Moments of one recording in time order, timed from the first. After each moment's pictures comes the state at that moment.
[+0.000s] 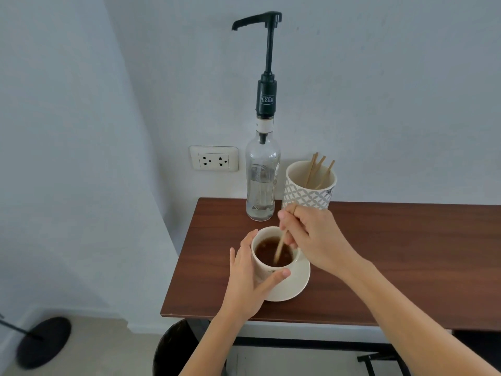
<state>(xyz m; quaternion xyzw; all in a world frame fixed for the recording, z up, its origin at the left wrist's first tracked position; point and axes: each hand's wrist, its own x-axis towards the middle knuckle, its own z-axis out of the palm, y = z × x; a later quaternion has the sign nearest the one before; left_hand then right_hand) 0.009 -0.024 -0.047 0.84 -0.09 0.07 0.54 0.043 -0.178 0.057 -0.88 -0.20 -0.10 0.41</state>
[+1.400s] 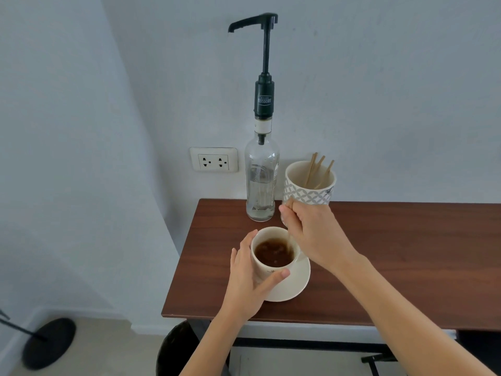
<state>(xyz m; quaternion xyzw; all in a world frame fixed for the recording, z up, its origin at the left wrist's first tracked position) 0.011 -0.024 -0.049 0.83 -0.08 0.08 0.55 0.051 -0.177 0.054 -0.89 -0.19 -0.15 0.38</state>
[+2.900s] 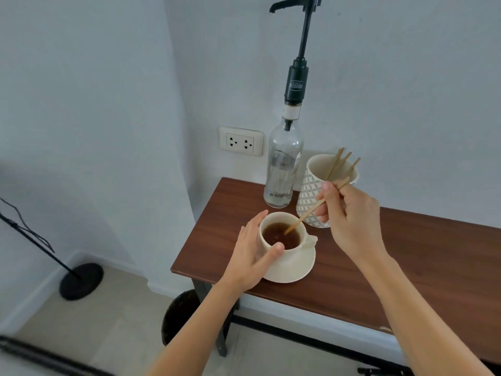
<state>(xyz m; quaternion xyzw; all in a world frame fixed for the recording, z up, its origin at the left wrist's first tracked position) 0.003 -0.027 -0.045 0.83 -0.04 0.10 0.54 0.047 -0.208 0.060 -0.85 -0.16 -0.23 0.44</state>
